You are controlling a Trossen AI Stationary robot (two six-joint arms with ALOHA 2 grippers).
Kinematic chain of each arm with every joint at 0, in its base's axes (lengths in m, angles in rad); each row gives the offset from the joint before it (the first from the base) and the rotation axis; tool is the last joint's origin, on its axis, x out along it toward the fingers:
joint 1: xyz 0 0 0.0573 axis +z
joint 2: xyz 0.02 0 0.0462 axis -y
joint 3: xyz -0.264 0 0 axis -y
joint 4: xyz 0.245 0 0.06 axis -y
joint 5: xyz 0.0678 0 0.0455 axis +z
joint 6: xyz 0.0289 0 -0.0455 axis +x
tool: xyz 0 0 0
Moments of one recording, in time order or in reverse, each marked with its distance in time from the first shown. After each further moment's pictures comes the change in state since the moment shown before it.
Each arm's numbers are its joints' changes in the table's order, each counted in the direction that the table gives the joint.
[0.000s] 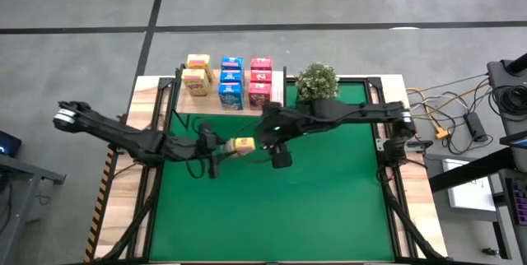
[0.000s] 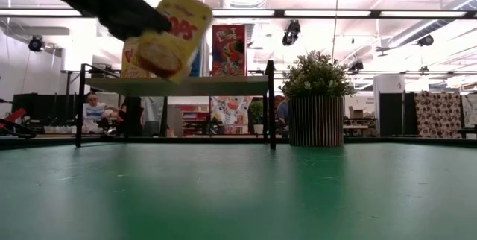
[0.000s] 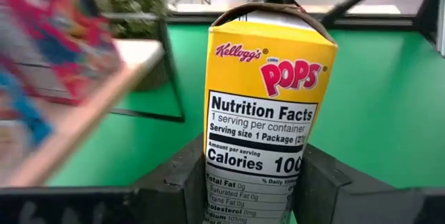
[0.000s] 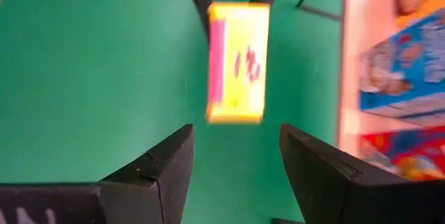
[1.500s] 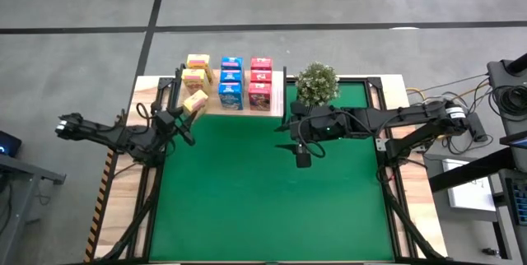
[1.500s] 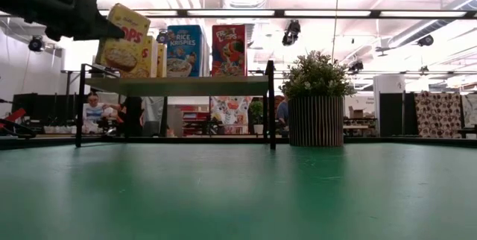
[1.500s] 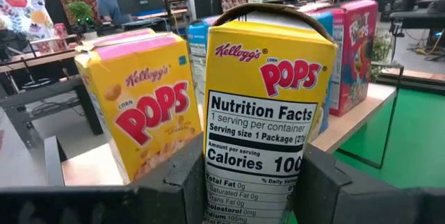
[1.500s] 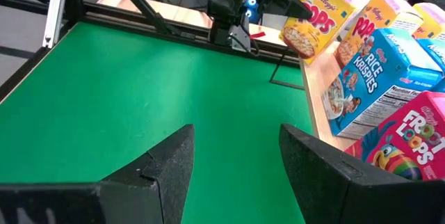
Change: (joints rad) left arm 0.002 0.659 -0.240 -0.168 0.656 0.104; right arm 0.000 0.501 -0.831 0.780 0.008 0.006
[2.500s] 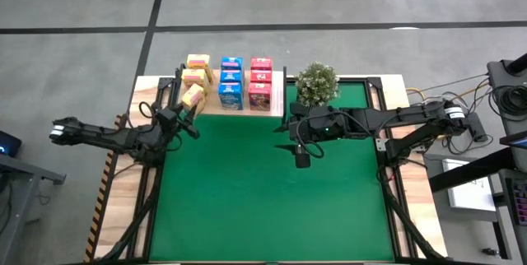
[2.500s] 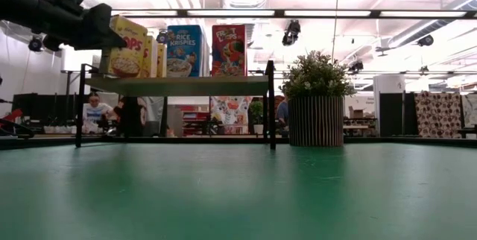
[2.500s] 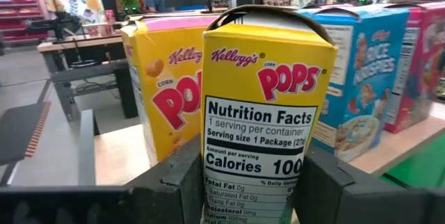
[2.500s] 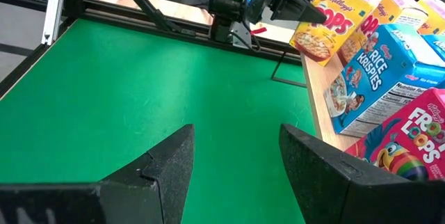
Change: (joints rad) left arm 0.108 -0.076 -0.064 0.167 0.052 -0.052; right arm 0.000 -0.008 0.000 -0.001 0.000 0.002
